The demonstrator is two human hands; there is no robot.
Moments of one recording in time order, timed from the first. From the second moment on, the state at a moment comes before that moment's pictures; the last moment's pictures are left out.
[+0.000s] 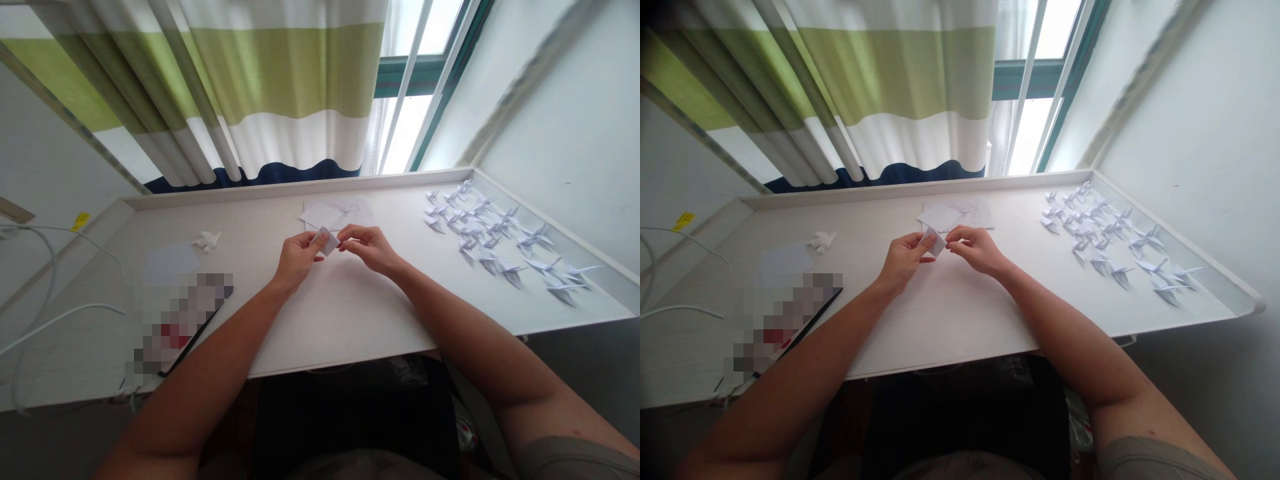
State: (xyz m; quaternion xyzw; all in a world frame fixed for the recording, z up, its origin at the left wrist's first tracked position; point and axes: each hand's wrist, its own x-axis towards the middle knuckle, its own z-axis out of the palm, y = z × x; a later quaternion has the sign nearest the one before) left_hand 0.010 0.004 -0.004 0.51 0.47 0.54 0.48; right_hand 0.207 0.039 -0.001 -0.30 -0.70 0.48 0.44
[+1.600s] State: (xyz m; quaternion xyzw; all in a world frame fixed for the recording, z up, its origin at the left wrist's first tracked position) left_hand 0.009 0.003 0.003 0.44 0.47 0.49 0.59; right_hand 0.204 0.036 -0.002 -0.32 -0.67 0.59 0.33
